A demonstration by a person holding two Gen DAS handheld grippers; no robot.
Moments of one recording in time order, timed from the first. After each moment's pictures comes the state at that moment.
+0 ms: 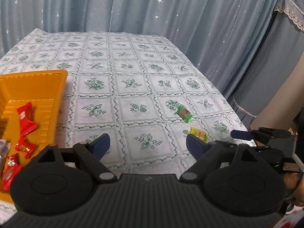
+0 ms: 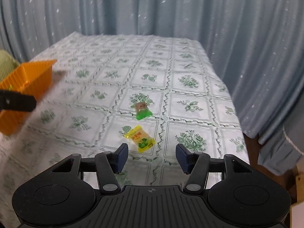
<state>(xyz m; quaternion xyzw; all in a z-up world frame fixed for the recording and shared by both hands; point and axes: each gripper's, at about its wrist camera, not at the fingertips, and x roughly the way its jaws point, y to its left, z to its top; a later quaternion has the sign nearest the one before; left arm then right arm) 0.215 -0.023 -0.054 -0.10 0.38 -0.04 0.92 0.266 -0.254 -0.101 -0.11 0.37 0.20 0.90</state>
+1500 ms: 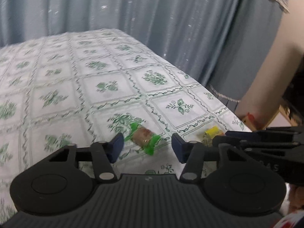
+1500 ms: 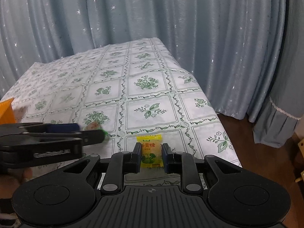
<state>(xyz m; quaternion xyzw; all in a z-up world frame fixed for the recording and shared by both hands) 0.339 -0.118 -0.138 -0.03 0.35 -0.17 0.92 0.307 -0.298 -0.116 0.02 0.37 0.10 0.92</state>
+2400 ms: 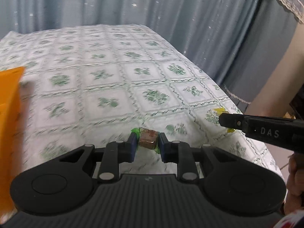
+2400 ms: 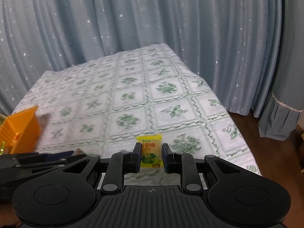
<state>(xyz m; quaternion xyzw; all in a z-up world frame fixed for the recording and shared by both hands) 0.241 -0.064 -0.094 -0.07 0.38 -0.09 0.92 0.259 -0.261 -0.073 0.04 0.36 0.11 0.92</state>
